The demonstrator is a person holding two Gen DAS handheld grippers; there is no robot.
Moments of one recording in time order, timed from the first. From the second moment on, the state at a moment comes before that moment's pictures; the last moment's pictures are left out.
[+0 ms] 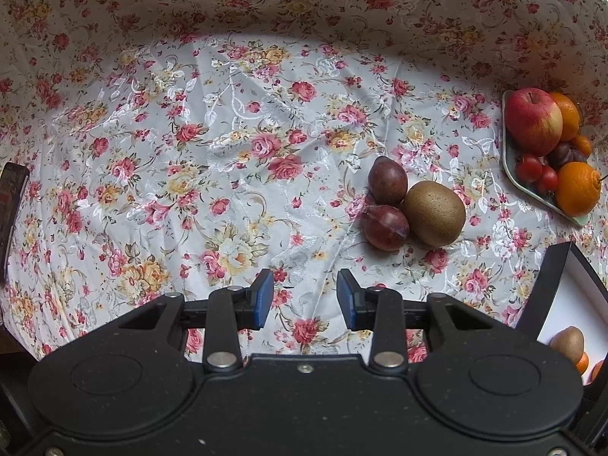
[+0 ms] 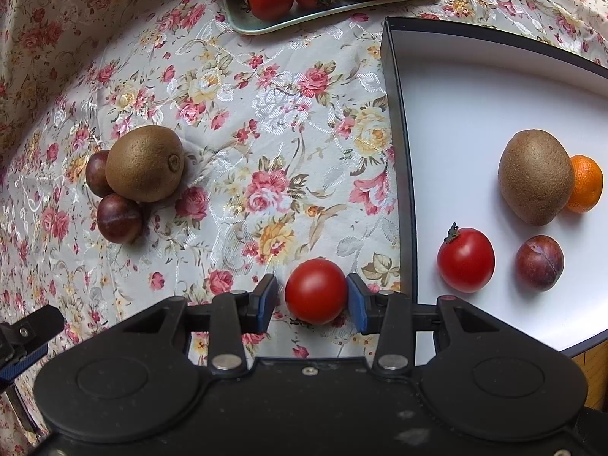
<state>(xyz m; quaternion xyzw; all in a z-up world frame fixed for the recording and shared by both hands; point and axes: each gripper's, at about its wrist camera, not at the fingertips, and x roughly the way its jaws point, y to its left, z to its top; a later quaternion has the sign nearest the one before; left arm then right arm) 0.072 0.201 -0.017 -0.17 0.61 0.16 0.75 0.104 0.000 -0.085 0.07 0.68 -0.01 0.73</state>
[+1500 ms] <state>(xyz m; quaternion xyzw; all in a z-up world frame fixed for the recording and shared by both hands) 0.131 0.174 -0.060 -0.16 0.62 0.13 0.76 0.141 -0.004 -0.070 0.12 0.67 0.04 0.73</state>
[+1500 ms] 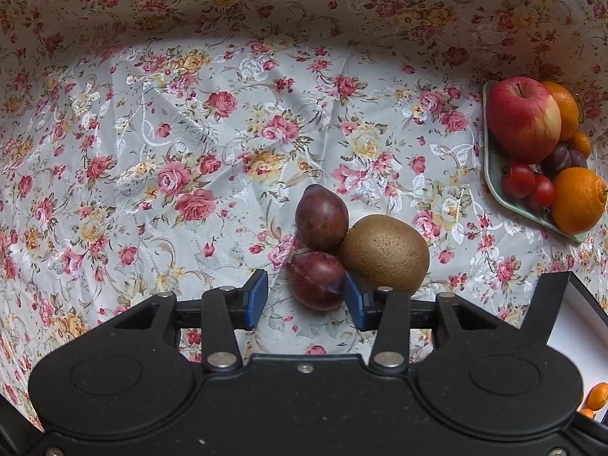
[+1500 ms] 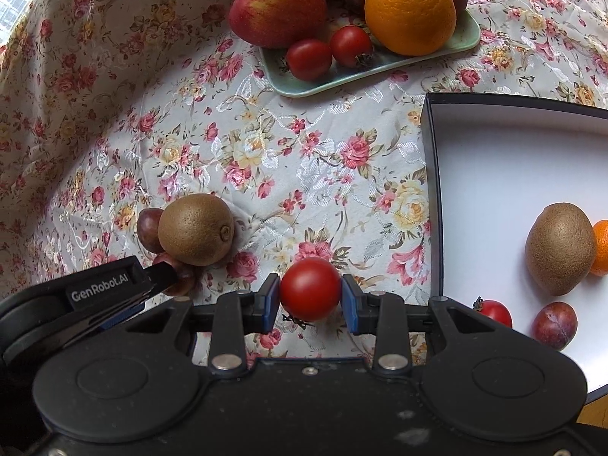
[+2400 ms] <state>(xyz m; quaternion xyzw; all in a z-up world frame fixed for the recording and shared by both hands) 0.132 0.173 -0.074 -0.18 0.63 0.14 0.74 0.146 -0.003 -0.065 0.12 0.66 0.04 0.74</state>
